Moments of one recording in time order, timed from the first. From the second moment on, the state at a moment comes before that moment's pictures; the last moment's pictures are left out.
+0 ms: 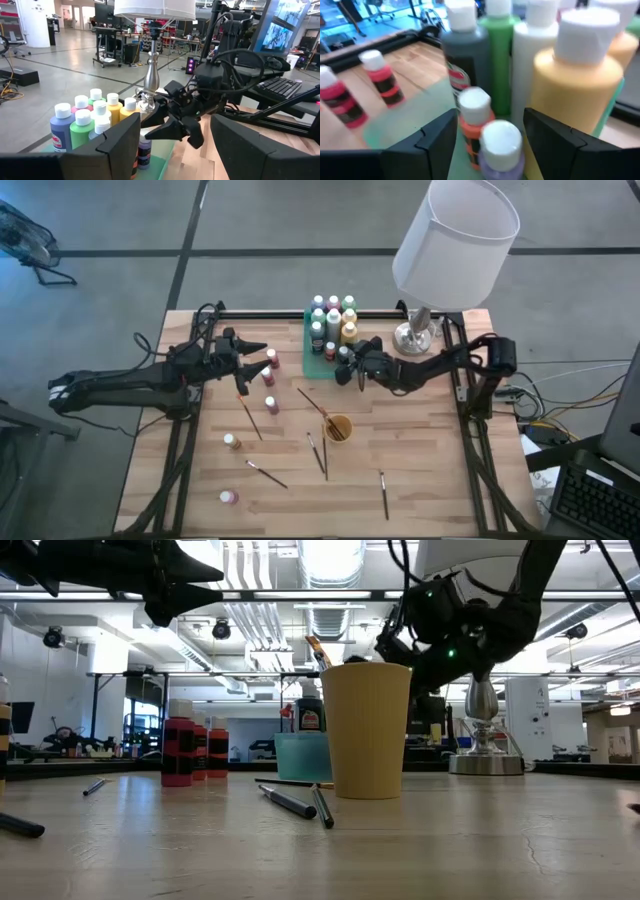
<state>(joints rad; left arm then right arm) 0.20 0.61 0.42 0.25 -0.12 -0.11 -0.19 1.78 0.68 0.76 0.54 0.32</state>
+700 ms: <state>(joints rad) 0.20 0.61 0.42 0.24 -0.12 -0.11 0.11 1.35 0.72 0.40 0.54 0.19</state>
